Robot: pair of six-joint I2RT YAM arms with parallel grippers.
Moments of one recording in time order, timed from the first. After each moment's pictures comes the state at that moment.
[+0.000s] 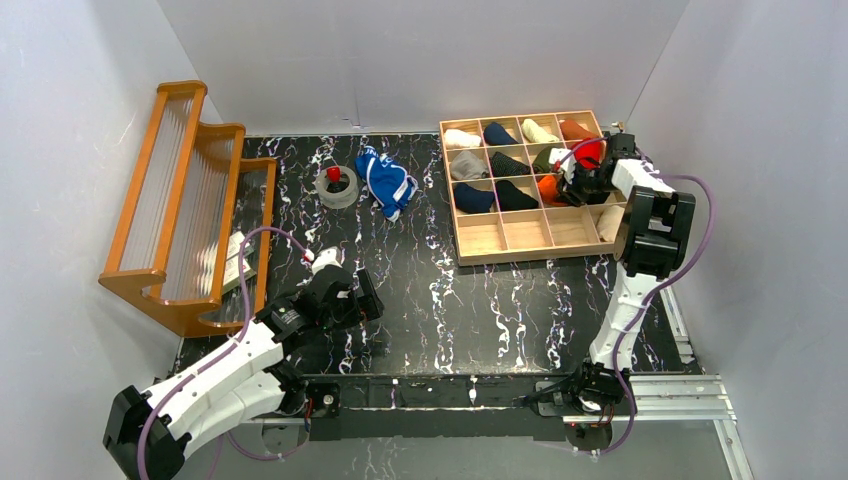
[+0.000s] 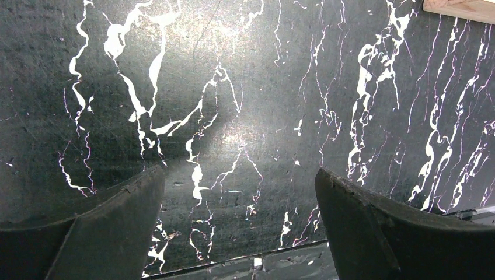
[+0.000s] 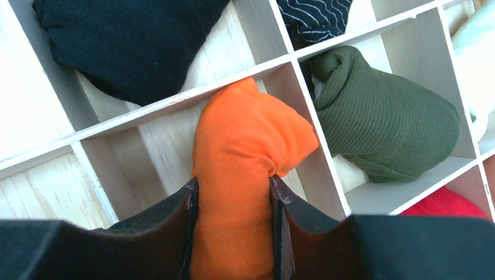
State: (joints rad) left arm -0.73 0.80 0.50 -0.59 -0.20 -0.89; right arm -0.17 2.19 1.67 -0.65 -0.80 -1.43
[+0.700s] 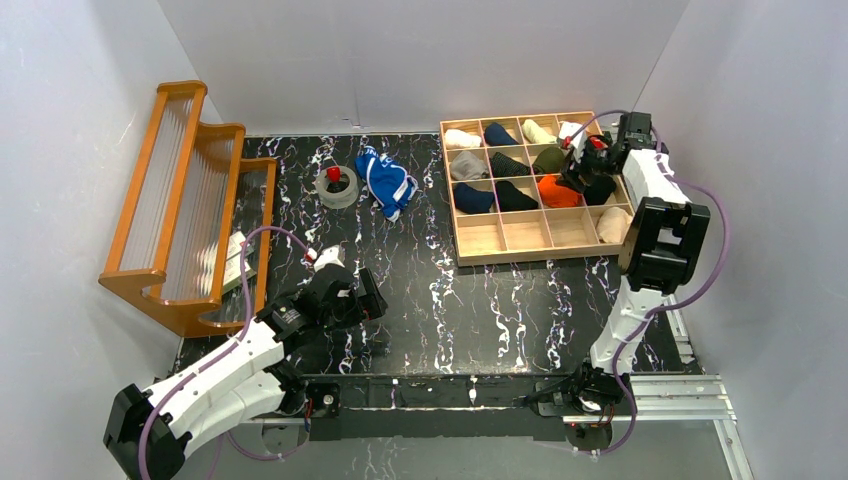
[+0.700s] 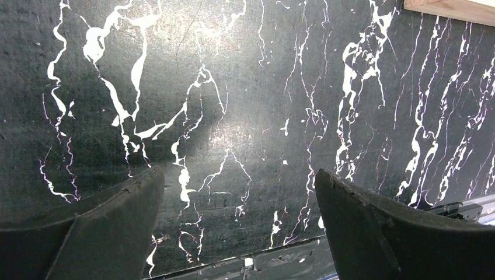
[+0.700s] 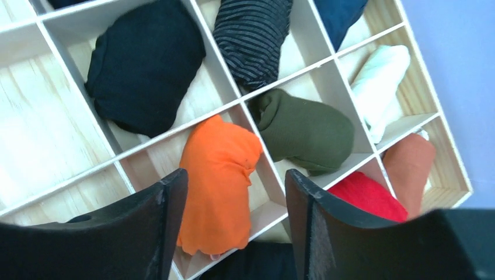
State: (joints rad) left arm -0.73 0.81 0.50 -0.56 -0.17 -0.89; right arm -0.17 2.04 1.69 -0.68 -0.84 -1.31
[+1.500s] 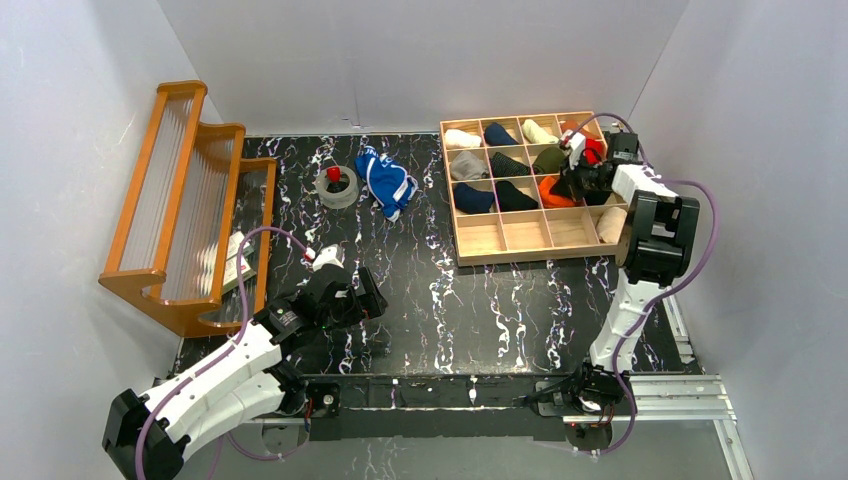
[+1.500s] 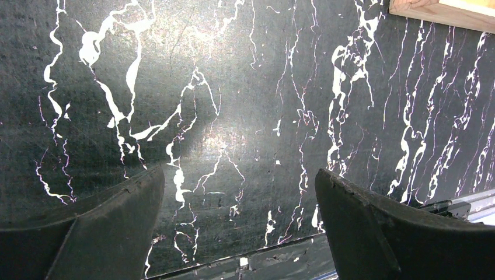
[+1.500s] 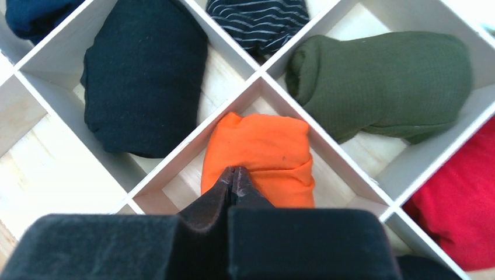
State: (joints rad) left arm -0.73 0.78 0.50 -0.55 -0.17 -0.89; right arm -0.17 2.11 1.56 -0.44 -0.84 -0.81
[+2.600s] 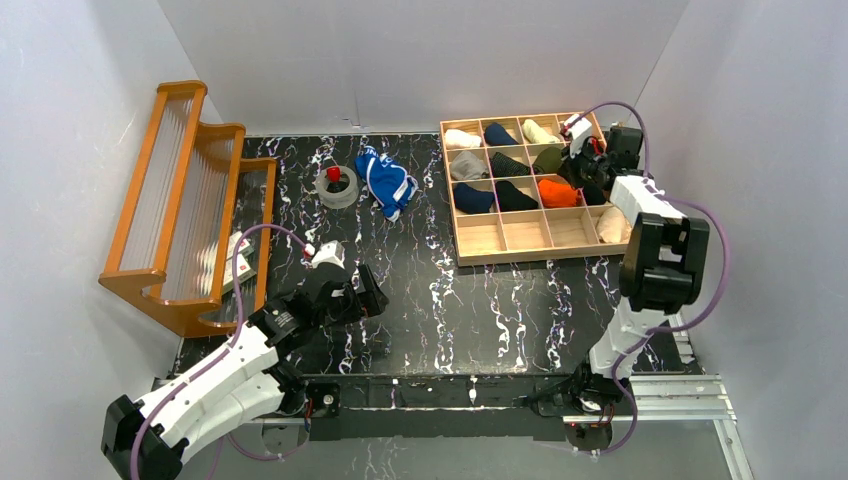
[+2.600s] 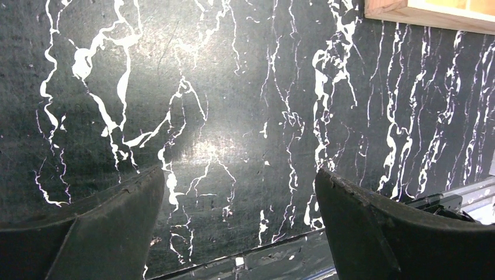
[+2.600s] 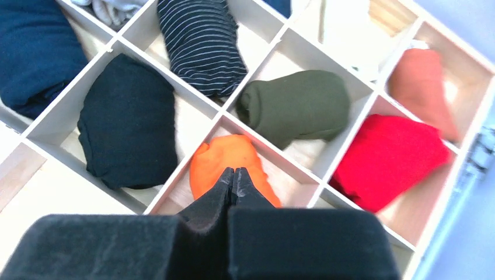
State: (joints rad) left arm -0.73 0.75 0.51 -0.55 -0.17 -0.86; right arm -0.11 1.90 1.36 -0.14 -0.64 -0.61
